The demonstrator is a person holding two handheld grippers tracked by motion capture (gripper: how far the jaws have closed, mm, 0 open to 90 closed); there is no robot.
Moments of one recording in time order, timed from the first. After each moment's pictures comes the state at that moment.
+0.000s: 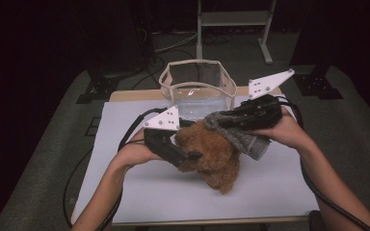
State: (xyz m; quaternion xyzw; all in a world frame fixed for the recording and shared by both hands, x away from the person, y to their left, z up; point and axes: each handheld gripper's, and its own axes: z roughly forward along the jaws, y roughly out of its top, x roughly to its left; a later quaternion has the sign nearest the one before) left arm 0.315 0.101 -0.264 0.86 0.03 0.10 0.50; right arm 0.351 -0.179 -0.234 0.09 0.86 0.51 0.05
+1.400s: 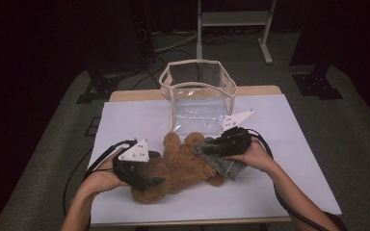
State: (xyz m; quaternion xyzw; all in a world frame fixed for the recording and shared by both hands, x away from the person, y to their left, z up) left arm 0.288 0.177 -0.337 0.92 0.09 0.10 0.38; right arm 0.372 -0.149 -0.366 0.16 0.87 0.47 0.00
